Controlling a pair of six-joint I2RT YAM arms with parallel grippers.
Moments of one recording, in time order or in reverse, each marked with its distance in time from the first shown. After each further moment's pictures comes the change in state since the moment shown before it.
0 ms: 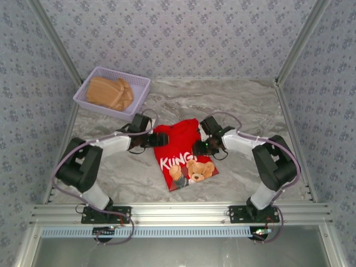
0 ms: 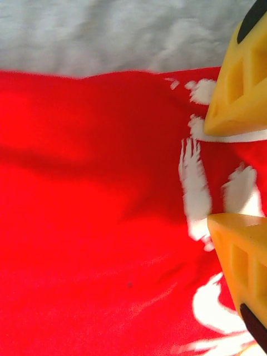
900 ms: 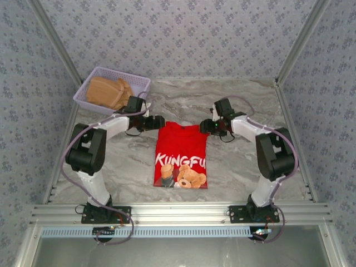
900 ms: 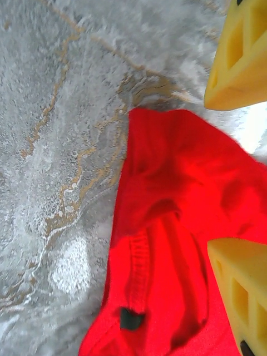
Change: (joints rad) left arm 0.144 0.195 0.312 -0.132 0.100 0.105; right arm -0.216 0.142 0.235 0.033 0.005 -0.023
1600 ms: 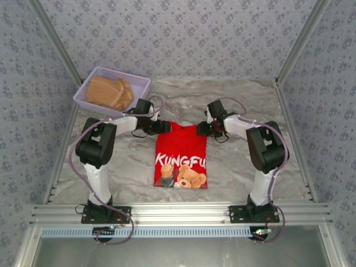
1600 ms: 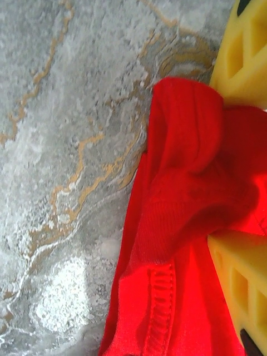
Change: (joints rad) left arm -0.050 0.117 0.041 0.026 0.126 0.033; right arm 0.052 0.102 0.032 0.035 0.038 -0.010
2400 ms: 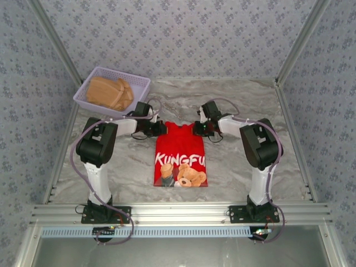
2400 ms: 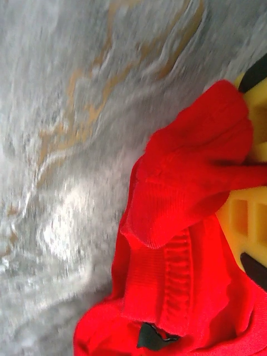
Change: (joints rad) left arm 0.011 0.015 -0.056 0.110 0.043 -0.056; right arm 0.040 0.072 0.035 0.106 -0.121 0.055
